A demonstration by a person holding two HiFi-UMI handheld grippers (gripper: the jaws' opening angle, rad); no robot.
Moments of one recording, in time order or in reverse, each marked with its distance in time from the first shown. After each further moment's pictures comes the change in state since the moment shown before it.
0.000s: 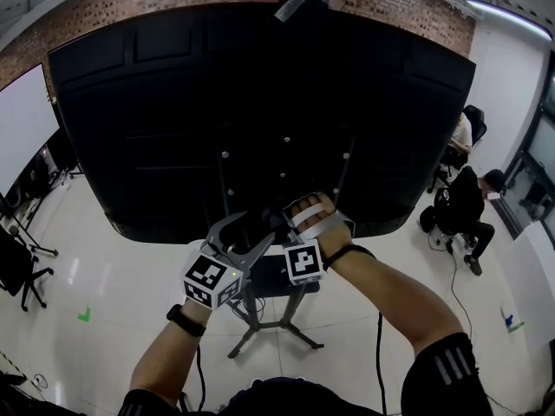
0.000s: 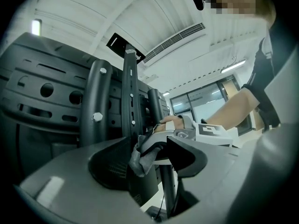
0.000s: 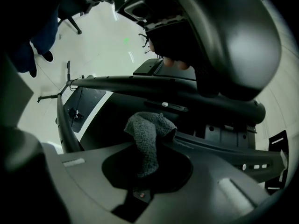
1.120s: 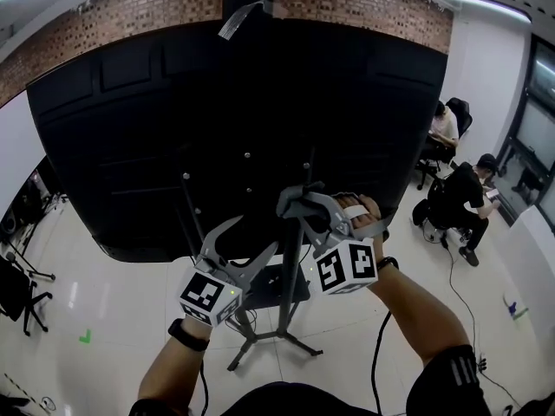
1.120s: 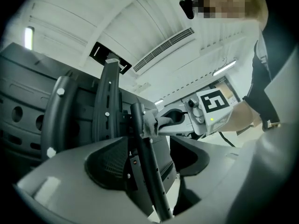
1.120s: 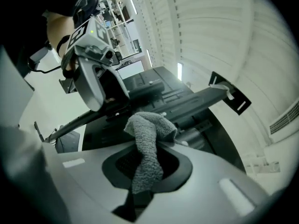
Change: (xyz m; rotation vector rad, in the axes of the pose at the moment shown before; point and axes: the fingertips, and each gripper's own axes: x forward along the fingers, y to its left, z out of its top) left arm 0.037 -0.050 0.051 0.074 -0.115 -0.052; right arm -0.117 -0.081 -0.101 0.639 -0.108 -0.132
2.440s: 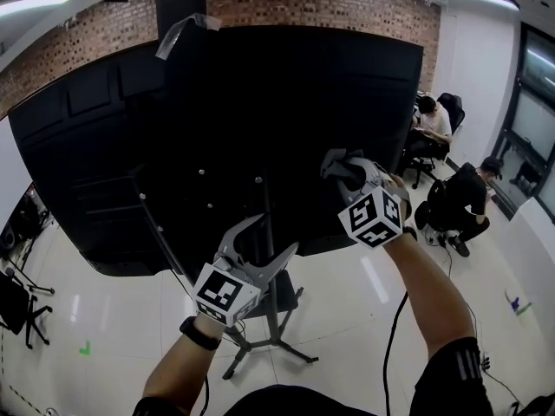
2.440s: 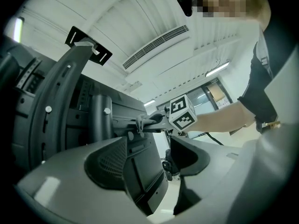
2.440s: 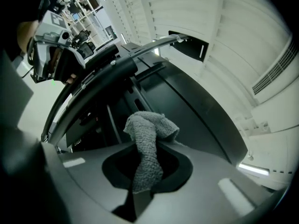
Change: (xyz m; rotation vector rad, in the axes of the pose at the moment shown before) left arm 0.103 -0.066 0.006 0.018 -0.011 -0.107; right arm -0.012 -0.106 -0.184 0.243 0.208 -0.086
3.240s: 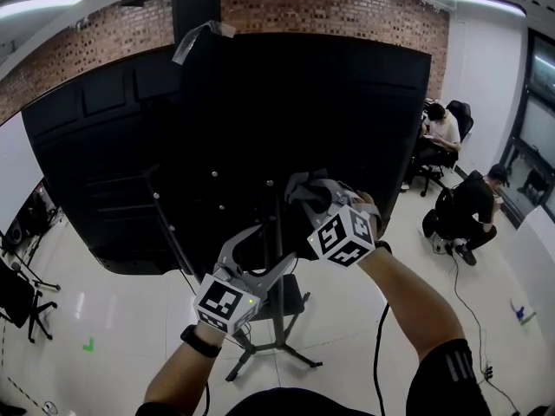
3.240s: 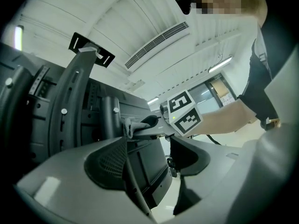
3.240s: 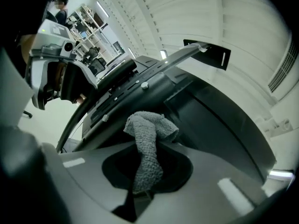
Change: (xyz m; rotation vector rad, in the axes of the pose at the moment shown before) left arm -0.026 0.002 -0.007 0.015 0.031 0.061; right arm 0.012 0.082 0.069 0.024 -0.139 0.180
